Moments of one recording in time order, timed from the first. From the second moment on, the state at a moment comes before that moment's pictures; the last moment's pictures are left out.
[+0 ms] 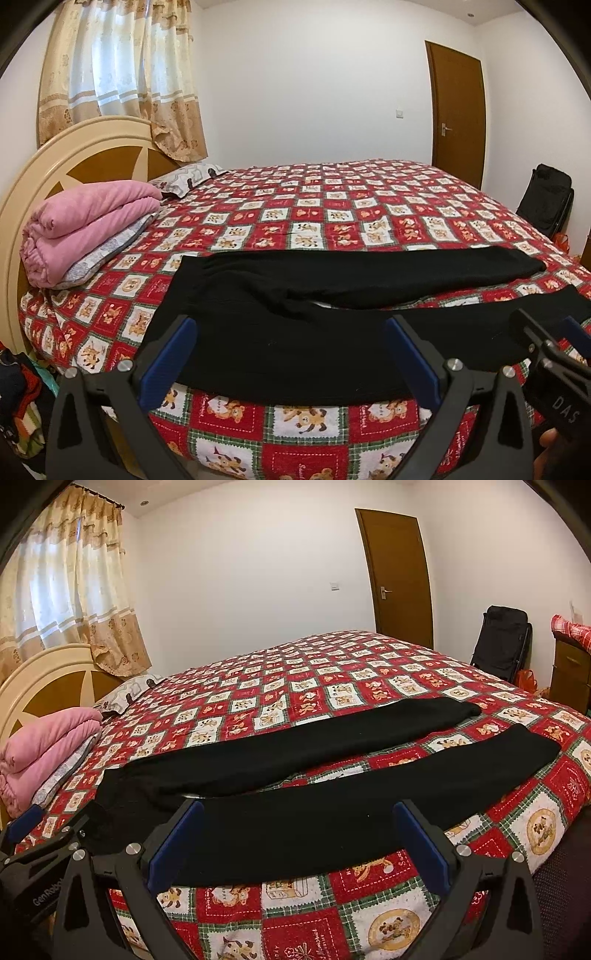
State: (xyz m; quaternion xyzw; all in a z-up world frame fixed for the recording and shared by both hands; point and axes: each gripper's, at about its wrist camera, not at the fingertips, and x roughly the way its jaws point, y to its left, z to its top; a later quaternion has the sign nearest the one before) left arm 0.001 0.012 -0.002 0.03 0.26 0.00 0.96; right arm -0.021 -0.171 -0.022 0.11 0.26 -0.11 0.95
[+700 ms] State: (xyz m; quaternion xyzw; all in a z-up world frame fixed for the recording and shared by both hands) left arm 0.002 0.008 -0.005 0.03 0.27 0.01 0.96; right arm -0.020 -0.170 -0.024 0.11 0.26 -0.11 0.95
